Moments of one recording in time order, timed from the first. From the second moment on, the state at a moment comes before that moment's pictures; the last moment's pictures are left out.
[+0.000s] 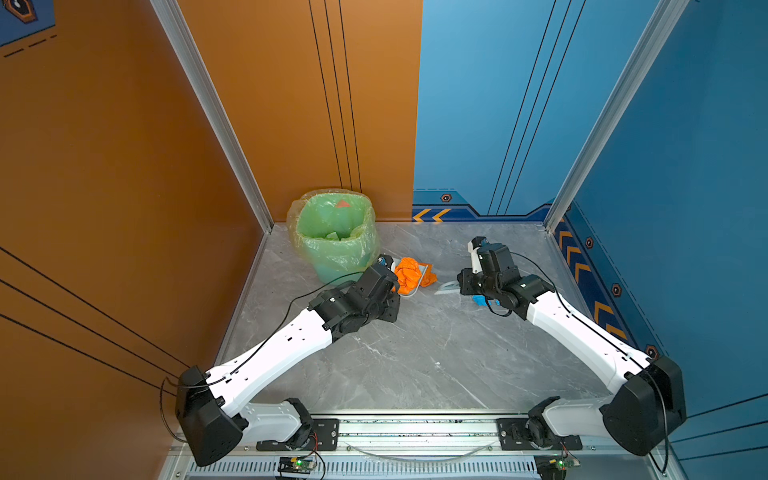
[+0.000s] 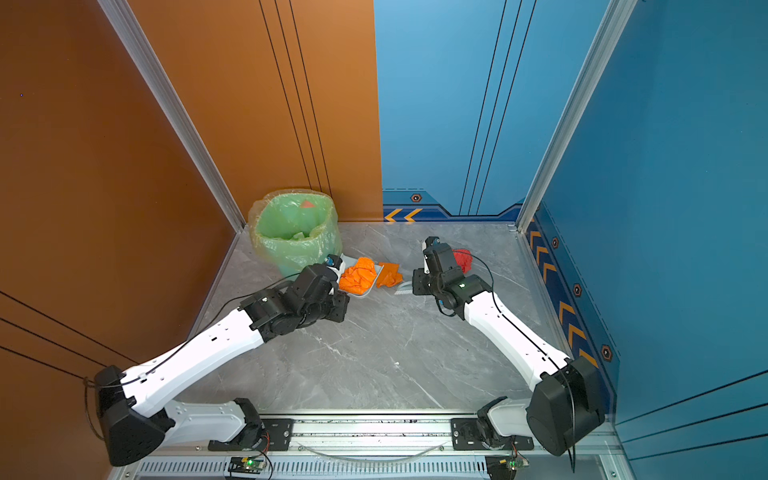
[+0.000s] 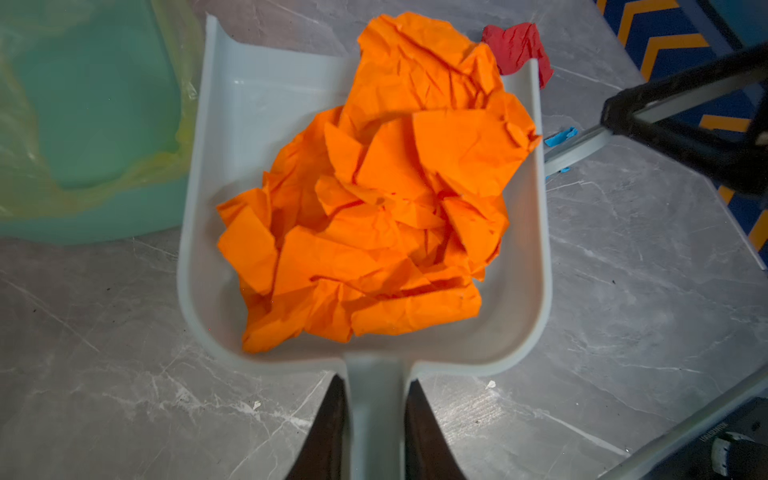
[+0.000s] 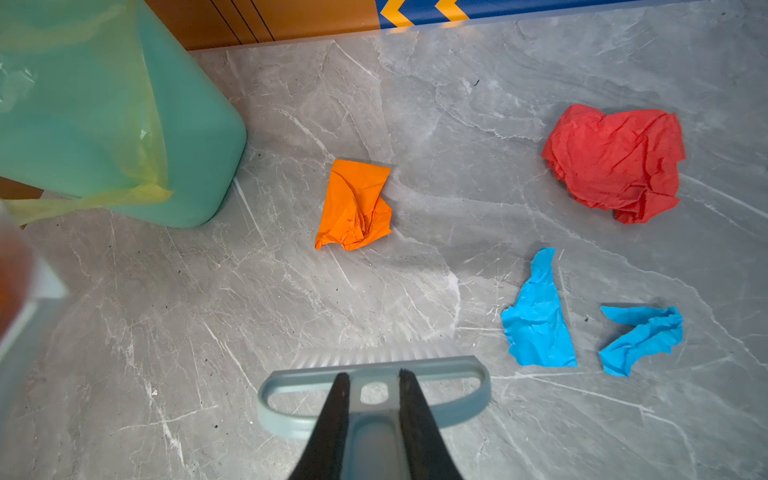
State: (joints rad) left arm -0.80 1.27 1.21 -0.74 -0.21 -0.44; right arm 0.47 1.34 1.10 -0.51 0.04 0.37
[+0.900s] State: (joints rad) left arm -0.37 1.46 1.72 -0.91 0.07 -0.41; right arm 0.45 1.33 1.06 -0.48 0.01 0.38
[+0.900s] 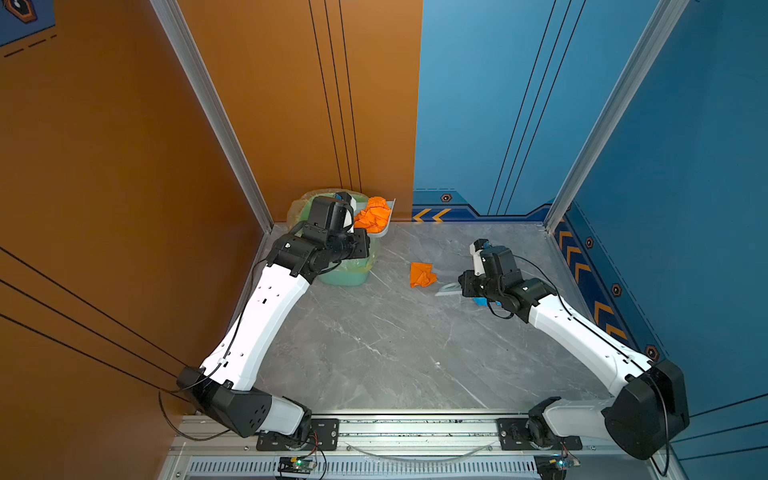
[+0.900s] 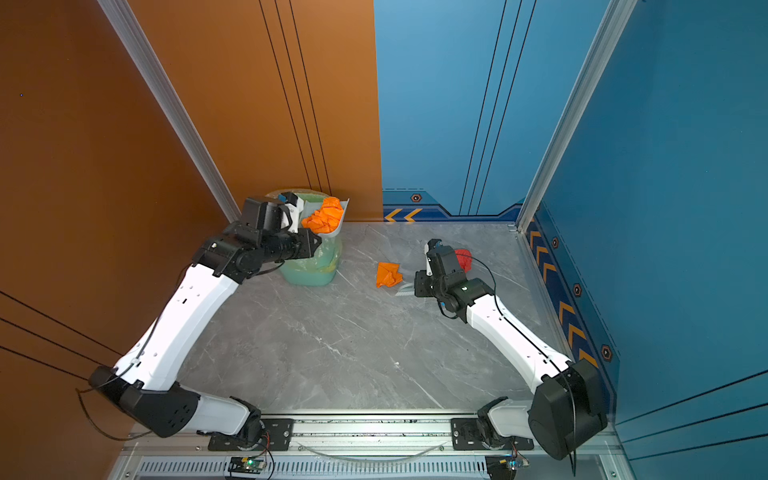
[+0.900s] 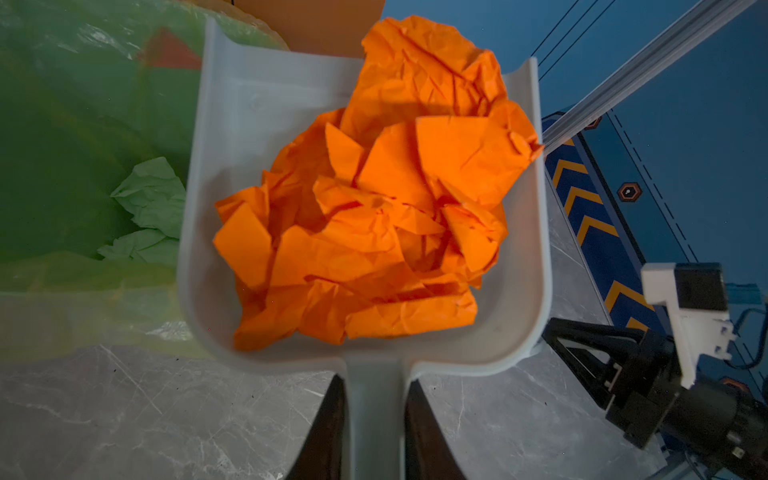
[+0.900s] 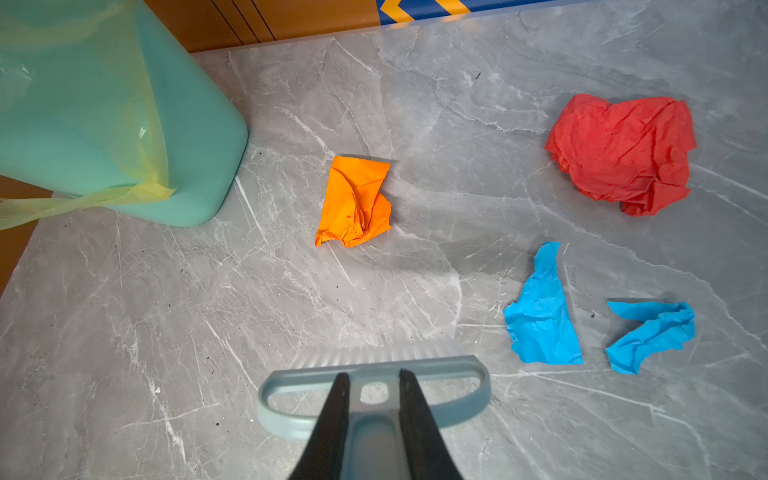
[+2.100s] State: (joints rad) left arm -0.05 1.52 1.32 0.08 0.82 -1.27; right arm 0.45 1.33 1.06 -0.47 -0.01 0.39
